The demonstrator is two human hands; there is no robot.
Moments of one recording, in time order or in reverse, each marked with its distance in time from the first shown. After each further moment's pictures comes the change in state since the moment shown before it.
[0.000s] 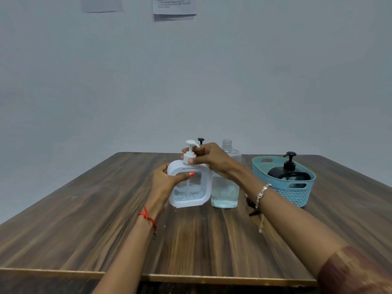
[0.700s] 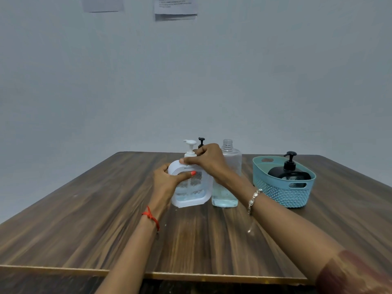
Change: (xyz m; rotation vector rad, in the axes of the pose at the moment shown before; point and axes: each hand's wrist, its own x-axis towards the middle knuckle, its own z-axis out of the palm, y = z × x) left_hand -0.009 0.006 0.004 -0.013 0.044 0.017; right_hand -0.004 -0.007 0.026 -0.227 0.390 0.076
